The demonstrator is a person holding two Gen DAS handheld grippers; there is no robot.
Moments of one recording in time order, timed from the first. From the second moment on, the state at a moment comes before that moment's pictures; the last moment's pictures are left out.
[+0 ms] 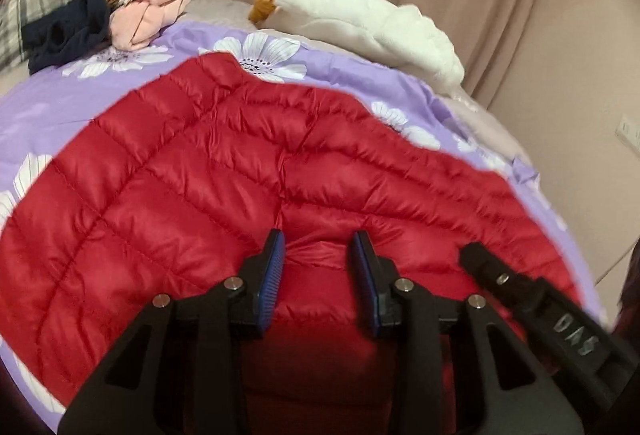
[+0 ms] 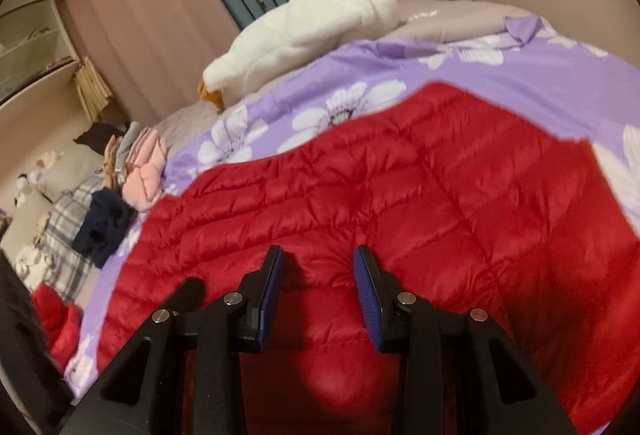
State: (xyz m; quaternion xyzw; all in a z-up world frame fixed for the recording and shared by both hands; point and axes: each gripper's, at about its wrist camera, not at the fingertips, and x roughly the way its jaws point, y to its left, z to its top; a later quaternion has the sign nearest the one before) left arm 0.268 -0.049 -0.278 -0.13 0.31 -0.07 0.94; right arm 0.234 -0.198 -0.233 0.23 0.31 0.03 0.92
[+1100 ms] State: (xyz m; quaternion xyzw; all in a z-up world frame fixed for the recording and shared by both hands) left arm 0.279 -0.046 -0.296 -0.16 0.33 -0.08 0.93; right arm 0.240 -0.195 -0.262 0.20 0.33 0.02 0.92
